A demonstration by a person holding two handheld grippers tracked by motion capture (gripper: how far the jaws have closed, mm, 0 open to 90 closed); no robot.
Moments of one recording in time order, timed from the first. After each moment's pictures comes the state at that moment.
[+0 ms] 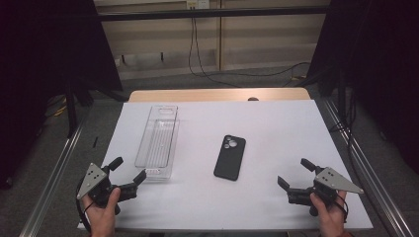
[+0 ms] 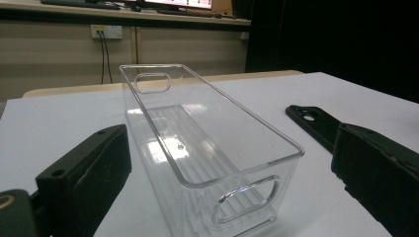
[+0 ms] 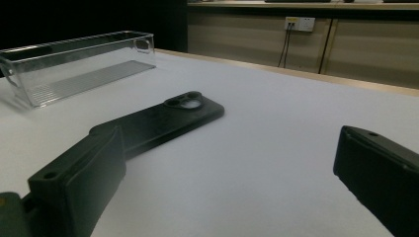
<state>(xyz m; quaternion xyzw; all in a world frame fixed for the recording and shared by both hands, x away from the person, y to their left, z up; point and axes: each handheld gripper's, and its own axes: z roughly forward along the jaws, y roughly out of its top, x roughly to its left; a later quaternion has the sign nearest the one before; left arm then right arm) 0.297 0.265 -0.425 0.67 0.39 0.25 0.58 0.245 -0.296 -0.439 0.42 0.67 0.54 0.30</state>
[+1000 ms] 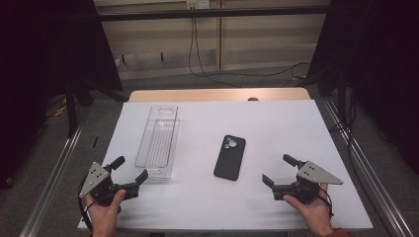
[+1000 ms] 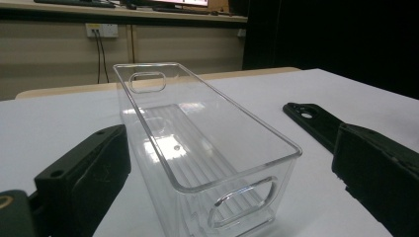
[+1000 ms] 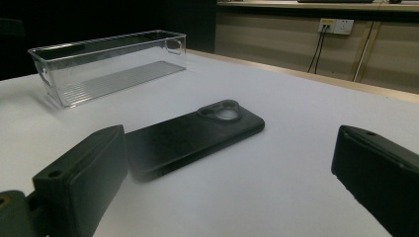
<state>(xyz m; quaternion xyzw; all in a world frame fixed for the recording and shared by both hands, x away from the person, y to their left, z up) 0.300 0.261 -0.425 0.68 0.38 0.24 0.58 0.266 -0.265 -0.440 0.38 0.69 0.55 0.27</state>
